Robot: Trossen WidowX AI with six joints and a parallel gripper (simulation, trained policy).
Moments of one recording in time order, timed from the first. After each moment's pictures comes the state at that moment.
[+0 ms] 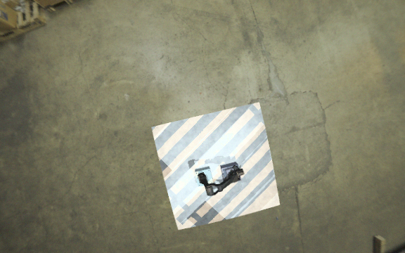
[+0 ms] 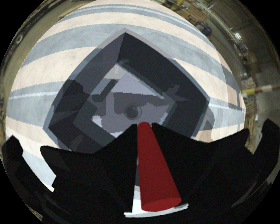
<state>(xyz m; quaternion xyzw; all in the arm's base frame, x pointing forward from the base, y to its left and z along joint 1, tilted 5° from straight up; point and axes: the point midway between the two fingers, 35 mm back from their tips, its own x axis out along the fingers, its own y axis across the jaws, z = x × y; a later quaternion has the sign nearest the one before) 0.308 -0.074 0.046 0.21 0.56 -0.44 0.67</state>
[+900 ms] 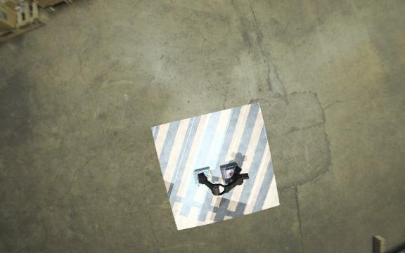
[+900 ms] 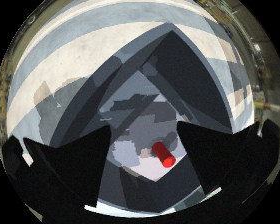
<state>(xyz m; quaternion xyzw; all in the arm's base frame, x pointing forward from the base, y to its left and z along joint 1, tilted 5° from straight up) 0.351 -0.105 0.002 0.23 0.62 -0.35 0.67</state>
